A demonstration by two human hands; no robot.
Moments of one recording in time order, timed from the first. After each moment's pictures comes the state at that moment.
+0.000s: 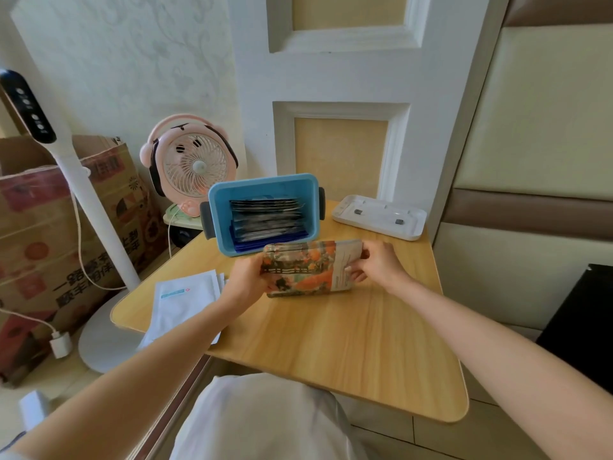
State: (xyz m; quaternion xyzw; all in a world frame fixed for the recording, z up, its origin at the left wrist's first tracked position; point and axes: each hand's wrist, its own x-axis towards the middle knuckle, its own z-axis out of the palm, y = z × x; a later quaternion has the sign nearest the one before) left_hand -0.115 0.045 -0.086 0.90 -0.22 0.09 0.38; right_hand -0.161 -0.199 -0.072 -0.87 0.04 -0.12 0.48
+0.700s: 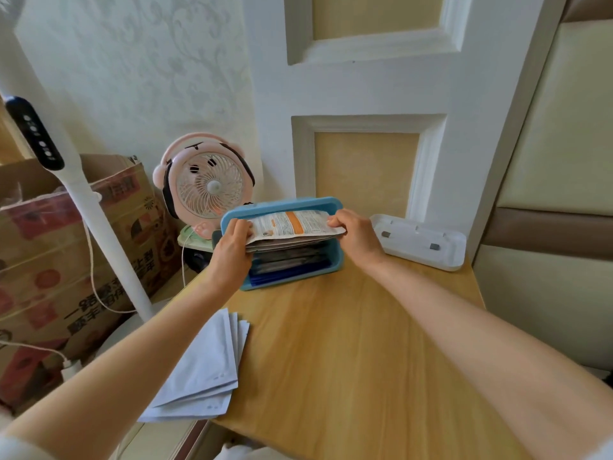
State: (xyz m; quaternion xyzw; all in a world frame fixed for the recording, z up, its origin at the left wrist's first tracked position) left_hand -0.010 0.076 -0.040 0.89 -0.23 0.28 0.27; right_hand -0.017 -0.168 -0.041 -0.89 -0.11 -0.33 0.30
